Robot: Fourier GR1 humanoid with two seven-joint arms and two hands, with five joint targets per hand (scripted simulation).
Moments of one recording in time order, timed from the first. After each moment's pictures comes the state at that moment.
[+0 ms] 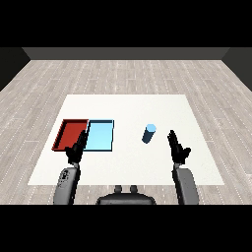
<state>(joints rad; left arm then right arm) 0.02 0.09 0.00 -1.59 0.00 -0.01 0.02 0.02 -0.09 -0.04 -1.57 -0.03 -0.02 -0.03</state>
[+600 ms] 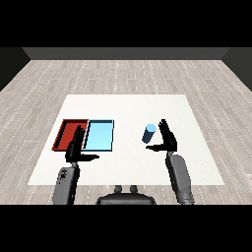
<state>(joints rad) 0.00 0.07 0.04 -1.63 0.06 -0.06 -0.20 -0.21 -0.06 -0.05 -1.39 -0.09 0.07 -0.18</state>
